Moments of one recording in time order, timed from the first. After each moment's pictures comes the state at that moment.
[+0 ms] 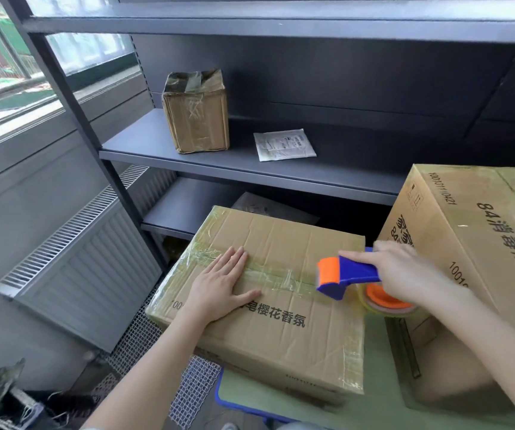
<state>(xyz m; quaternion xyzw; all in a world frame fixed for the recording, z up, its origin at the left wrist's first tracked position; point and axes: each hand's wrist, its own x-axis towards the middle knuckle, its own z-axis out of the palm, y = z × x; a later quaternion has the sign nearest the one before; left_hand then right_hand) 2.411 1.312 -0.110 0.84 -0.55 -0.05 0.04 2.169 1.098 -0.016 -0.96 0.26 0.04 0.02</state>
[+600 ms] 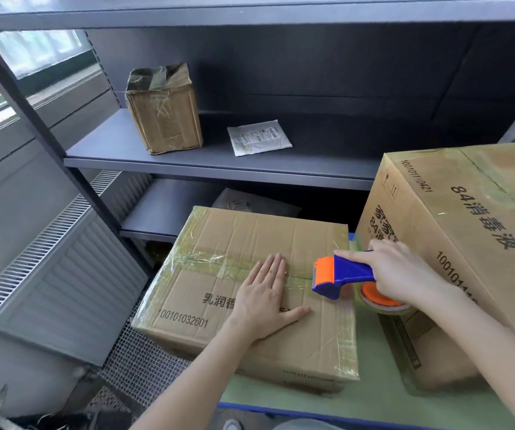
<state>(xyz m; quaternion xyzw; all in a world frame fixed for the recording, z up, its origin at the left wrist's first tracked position) 2.327 1.263 -0.117 0.78 -0.62 -0.04 0.03 2.143 1.101 -0.033 -0.95 0.32 0.07 0.03</state>
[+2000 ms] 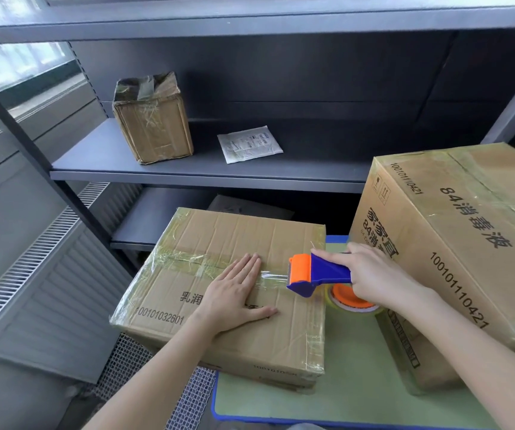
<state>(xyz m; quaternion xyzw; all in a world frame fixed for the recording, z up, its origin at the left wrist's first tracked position) 2.388 1.275 -0.111 0.75 -0.66 -0.04 0.04 2.165 1.116 -0.037 -0.95 0.31 0.01 0.10</state>
